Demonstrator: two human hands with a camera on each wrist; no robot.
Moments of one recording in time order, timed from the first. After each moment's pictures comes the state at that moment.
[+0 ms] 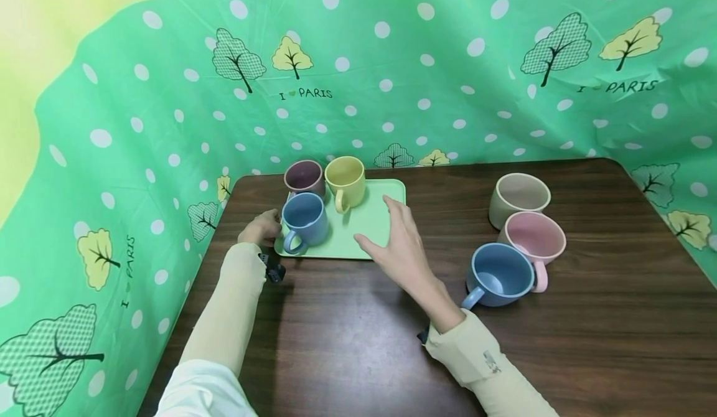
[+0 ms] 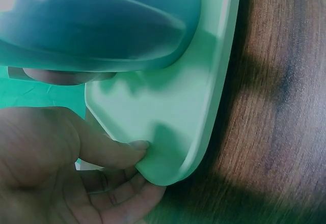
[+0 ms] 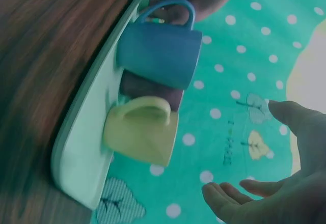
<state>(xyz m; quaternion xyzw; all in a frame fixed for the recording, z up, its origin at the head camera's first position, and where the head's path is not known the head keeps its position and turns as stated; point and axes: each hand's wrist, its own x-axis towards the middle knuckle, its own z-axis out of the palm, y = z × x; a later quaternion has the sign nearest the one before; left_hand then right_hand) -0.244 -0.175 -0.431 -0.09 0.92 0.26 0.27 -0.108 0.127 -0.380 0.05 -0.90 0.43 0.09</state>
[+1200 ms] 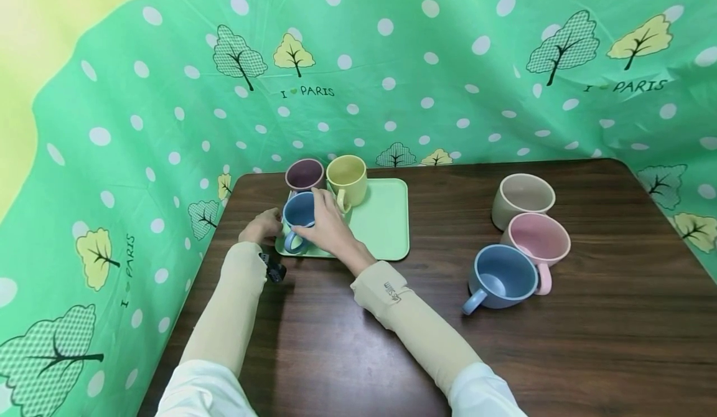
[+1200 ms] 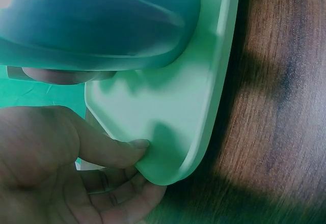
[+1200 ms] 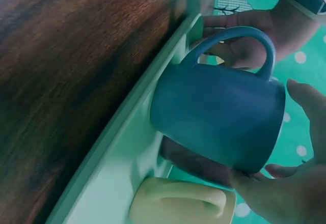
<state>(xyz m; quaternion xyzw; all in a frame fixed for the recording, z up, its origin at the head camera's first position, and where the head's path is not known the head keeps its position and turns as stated) -0.247 -0.174 -0.430 -0.10 0.93 0.24 0.28 -0.195 0.013 -0.417 0.15 -0.90 0.42 0.02</state>
